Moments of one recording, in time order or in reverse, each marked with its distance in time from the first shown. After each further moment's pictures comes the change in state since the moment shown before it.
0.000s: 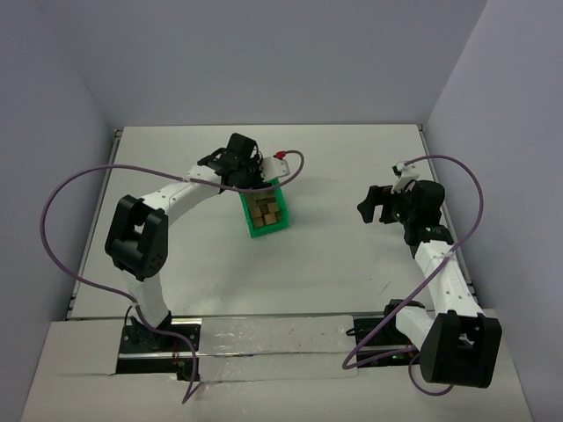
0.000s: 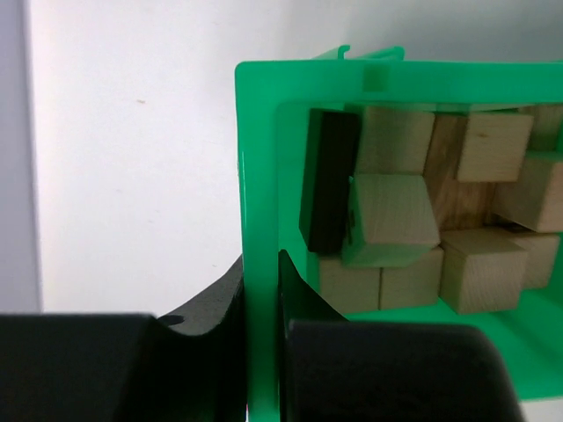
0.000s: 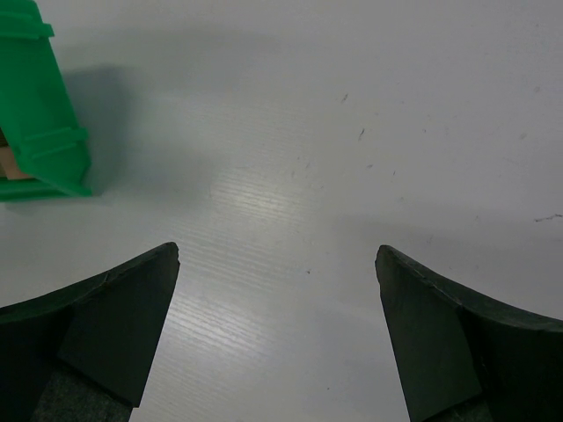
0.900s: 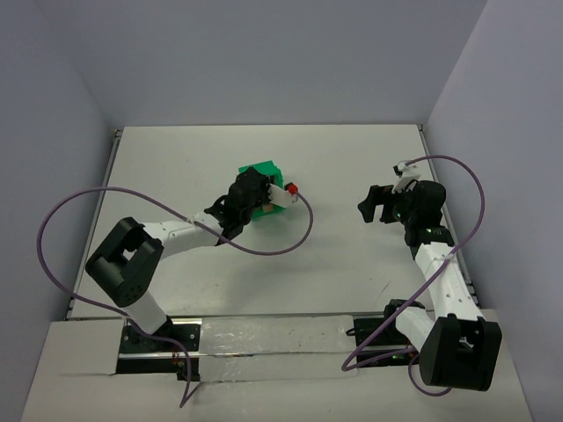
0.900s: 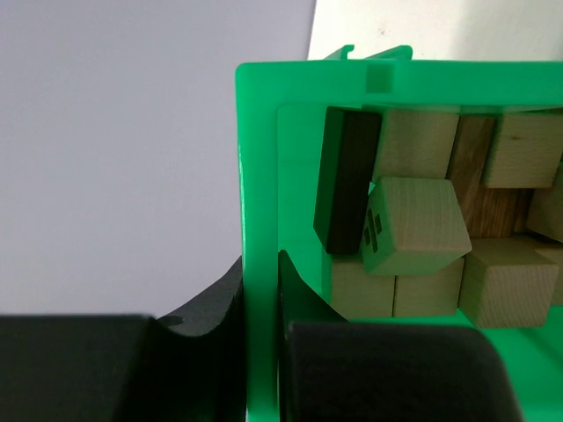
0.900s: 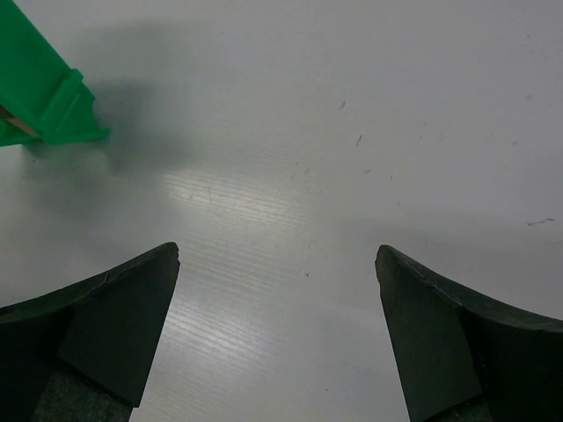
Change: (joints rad) left arm -0.201 -0.210 -0.529 0.868 -0.467 0.366; right arm -0.002 -0.019 0.000 0.000 0.002 0.000
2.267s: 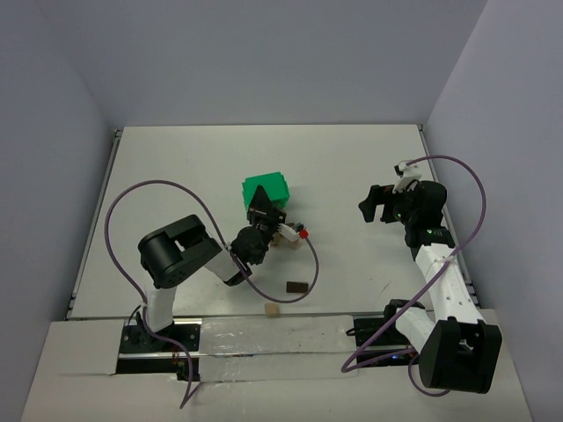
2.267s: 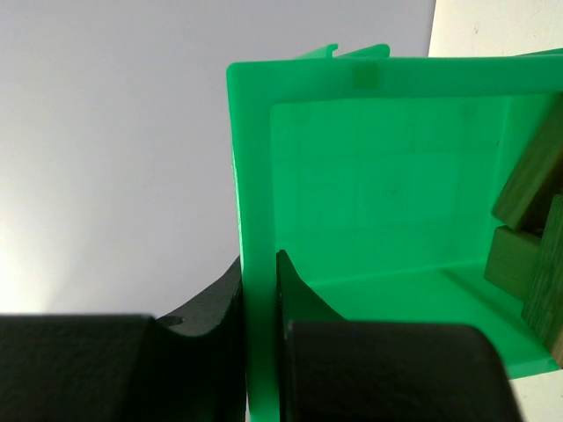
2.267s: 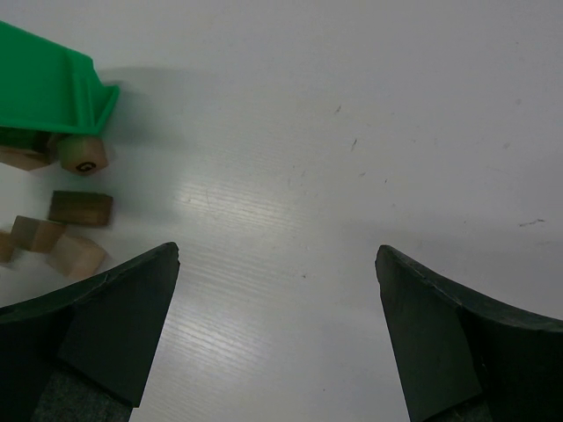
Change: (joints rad) left arm -0.206 0.312 -0.308 1.041 -0.247 0.514; right arm 0.000 -0.015 0.000 0.000 0.011 0.000
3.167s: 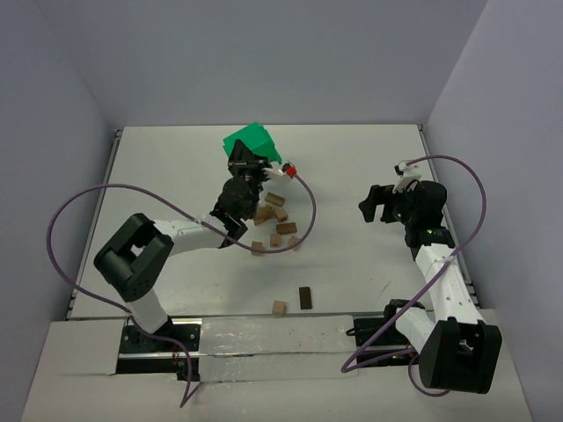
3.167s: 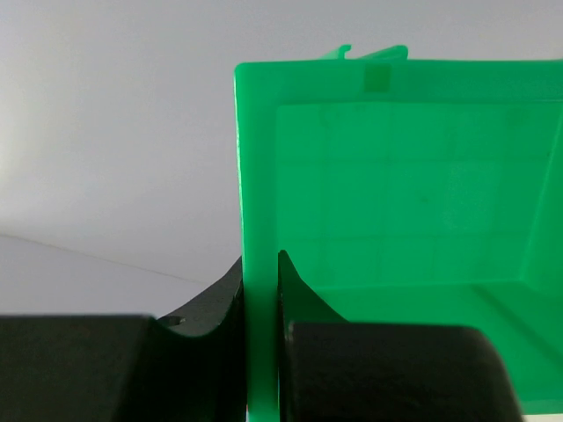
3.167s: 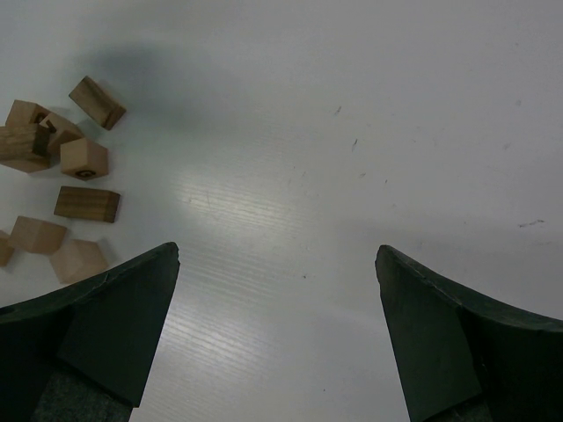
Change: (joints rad) left arm 0.183 -0.245 0.268 -0.392 -0.001 -0.241; right arm 0.000 -0.001 0.000 0.000 -0.001 0.000
